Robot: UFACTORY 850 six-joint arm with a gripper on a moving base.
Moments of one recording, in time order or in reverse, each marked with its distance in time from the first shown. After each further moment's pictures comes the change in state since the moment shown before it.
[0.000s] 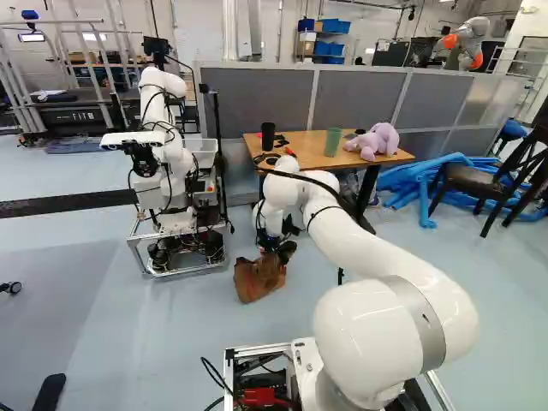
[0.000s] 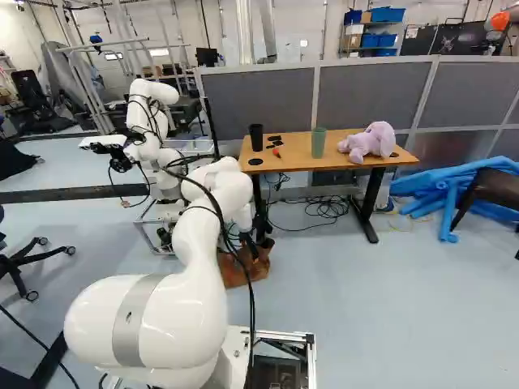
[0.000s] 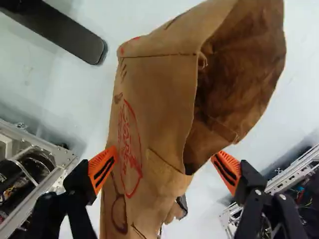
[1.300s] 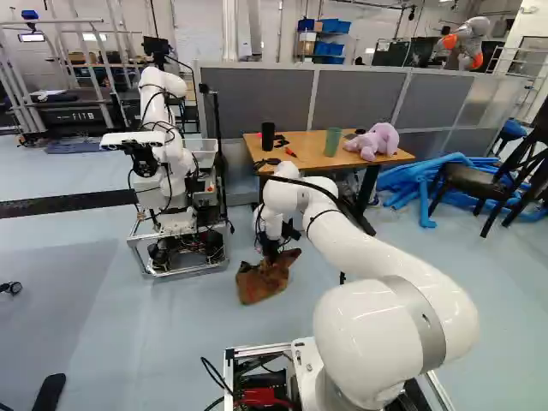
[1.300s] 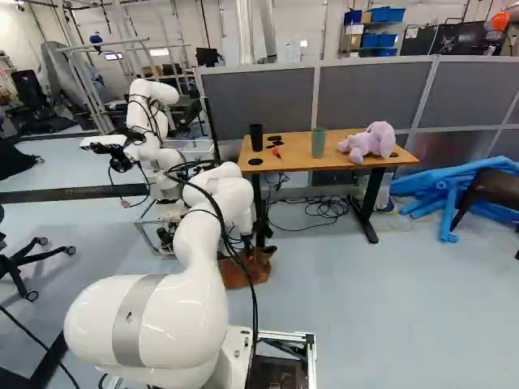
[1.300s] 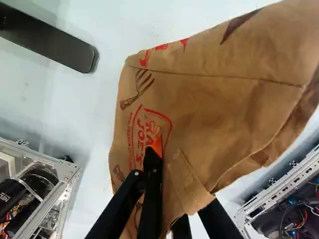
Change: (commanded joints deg) arm 0.0 -2.0 -2.1 0.0 0.0 3.0
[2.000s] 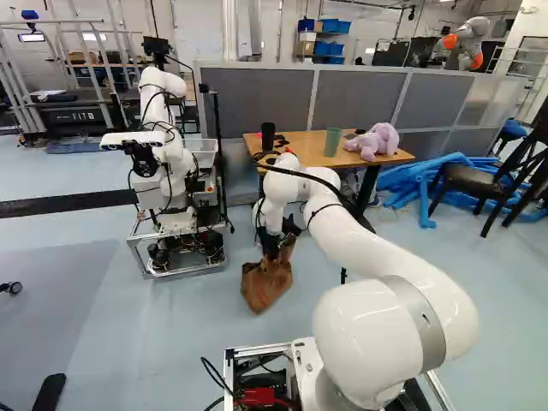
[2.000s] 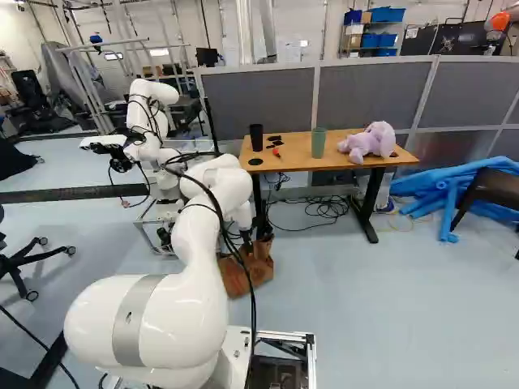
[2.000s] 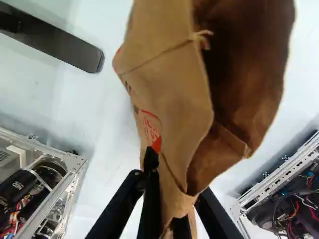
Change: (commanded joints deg) arm 0.0 6.1 6.2 0.0 0.0 0.0
